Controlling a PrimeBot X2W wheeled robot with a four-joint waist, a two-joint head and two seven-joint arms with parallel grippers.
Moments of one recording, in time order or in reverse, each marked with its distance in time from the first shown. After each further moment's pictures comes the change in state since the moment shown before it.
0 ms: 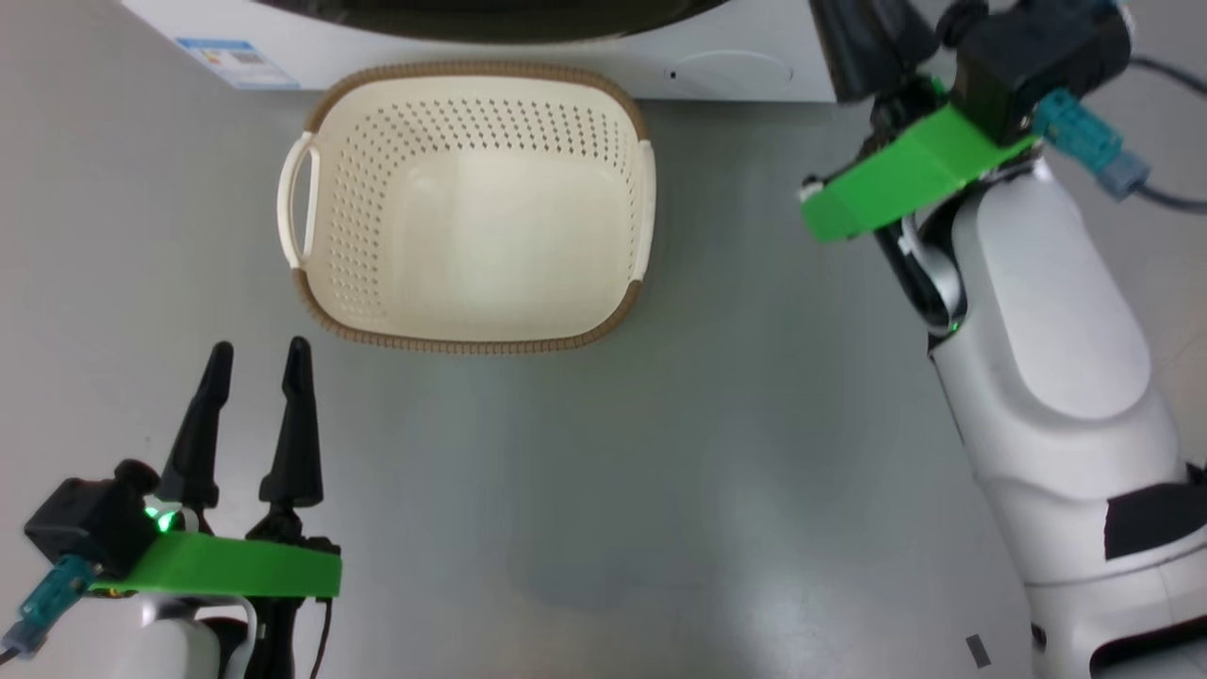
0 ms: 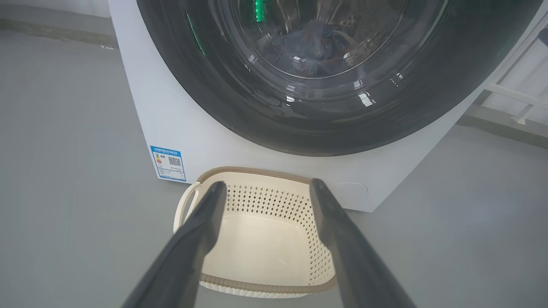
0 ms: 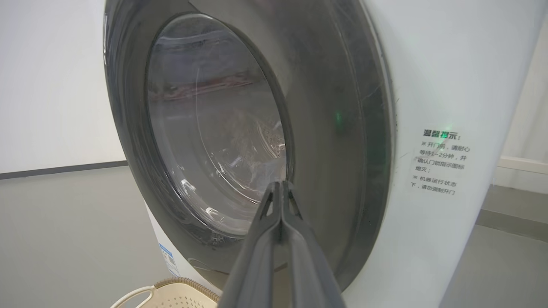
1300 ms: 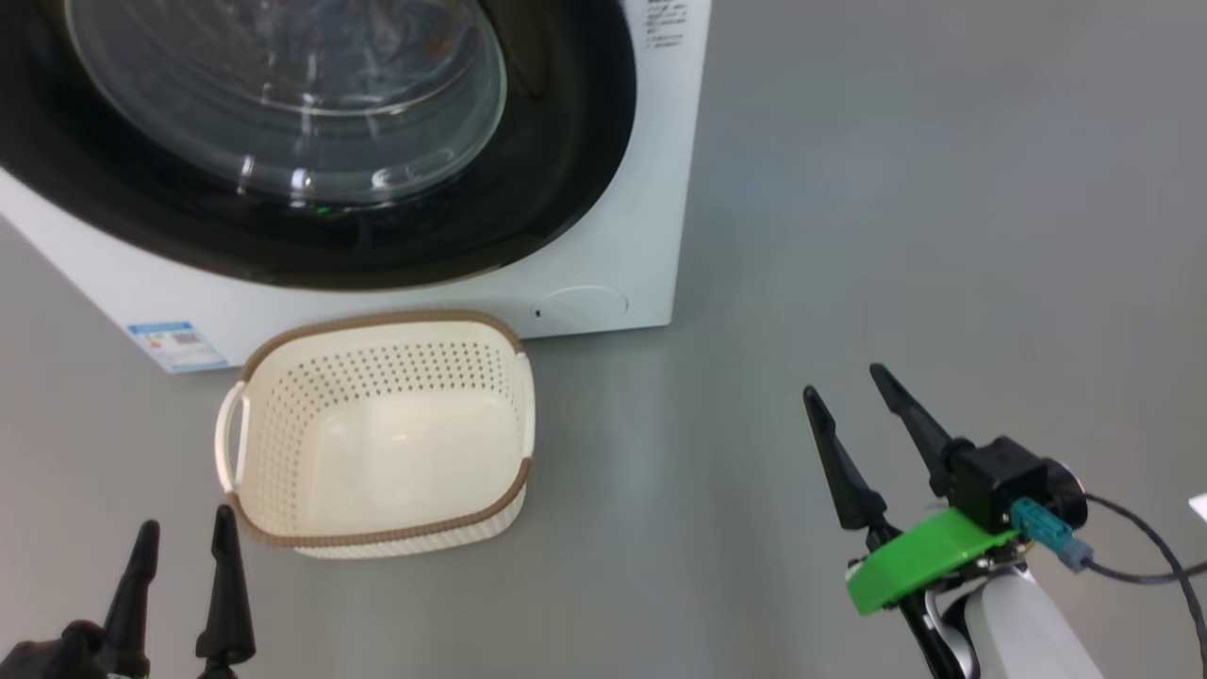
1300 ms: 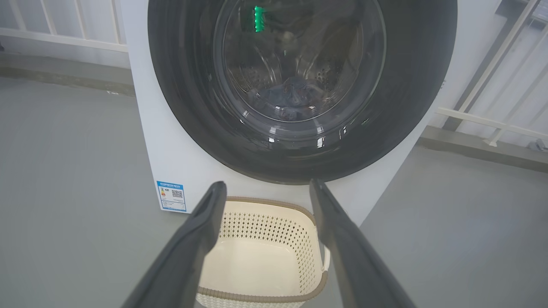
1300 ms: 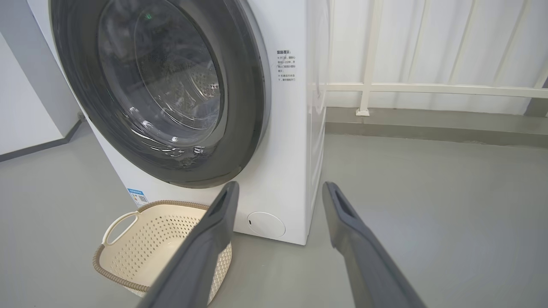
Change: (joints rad) left arm 0.259 -0.001 0.158 0.013 0.068 0.000 0.000; right arm 0.696 0.024 -0.120 -0.115 0.017 0.000 0.003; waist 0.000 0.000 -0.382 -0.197
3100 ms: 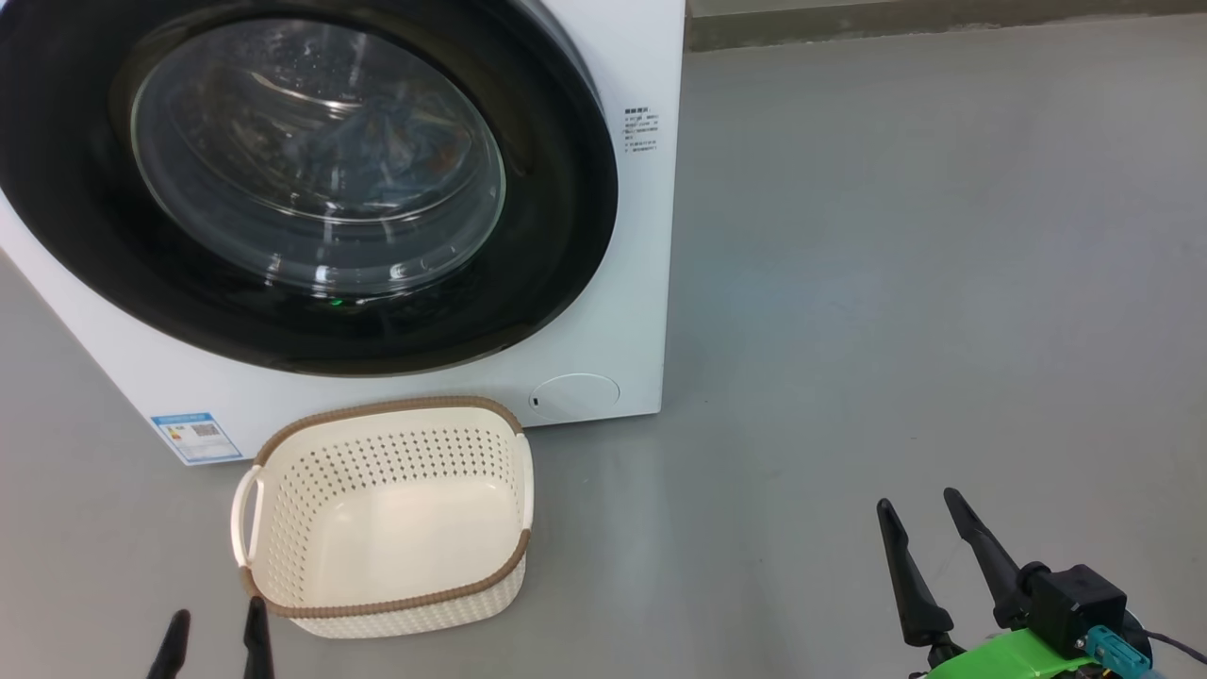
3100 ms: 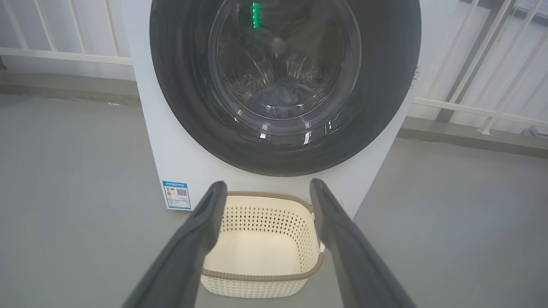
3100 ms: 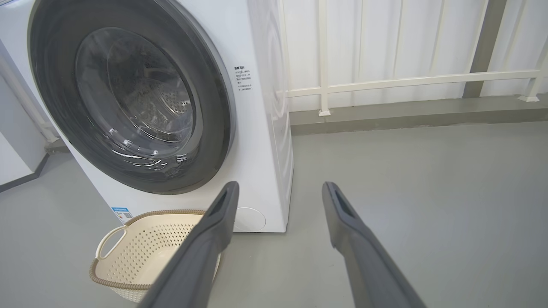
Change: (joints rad) left arm 0.138 -0.026 -0.003 -0.002 0.082 0.000 0.000; right arm 0.266 0.014 -0.103 -0.115 0.061 0.000 0.003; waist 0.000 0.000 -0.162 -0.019
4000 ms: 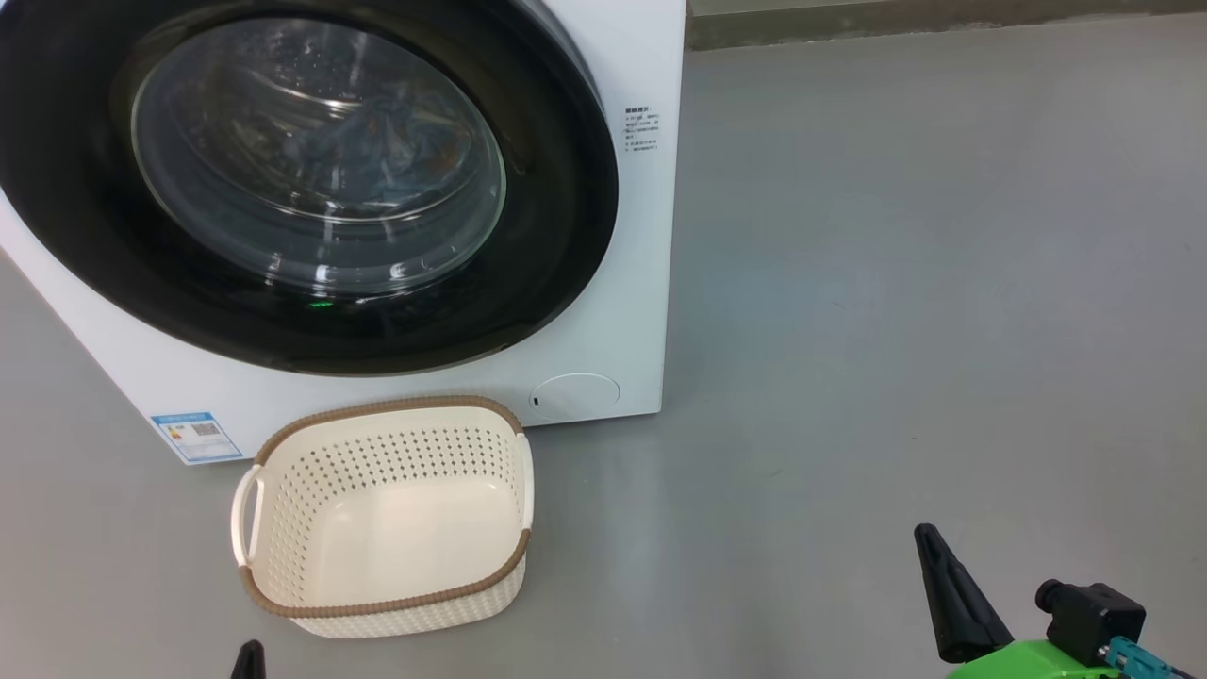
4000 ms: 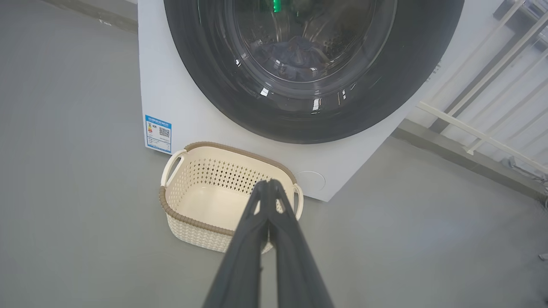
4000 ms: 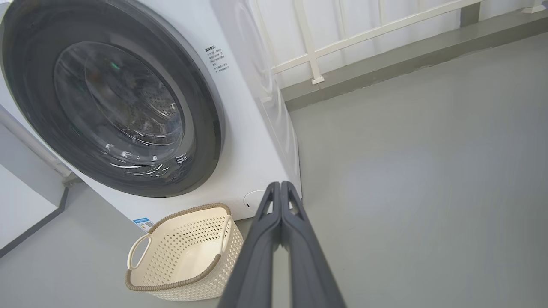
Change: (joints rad) left arm -0.005 -0.035 -0.029 0.096 -0.202 0.000 0.054; right arm 0.004 0.002 -0.002 0.084 0.221 0.000 0.045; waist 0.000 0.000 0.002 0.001
